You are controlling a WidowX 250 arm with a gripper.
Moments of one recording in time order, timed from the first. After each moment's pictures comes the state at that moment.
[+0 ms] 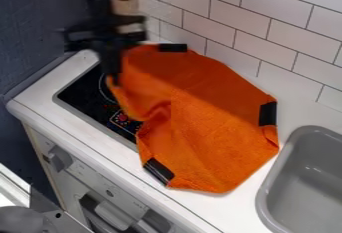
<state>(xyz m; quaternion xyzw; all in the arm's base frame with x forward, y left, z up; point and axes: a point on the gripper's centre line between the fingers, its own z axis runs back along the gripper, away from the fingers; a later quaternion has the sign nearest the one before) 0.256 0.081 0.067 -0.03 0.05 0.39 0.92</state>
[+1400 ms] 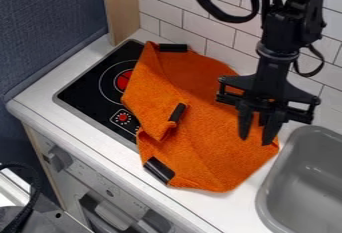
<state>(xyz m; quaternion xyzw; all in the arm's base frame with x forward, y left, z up) 0.270 -0.096 0.046 -0.02 0.05 0.12 0.99</state>
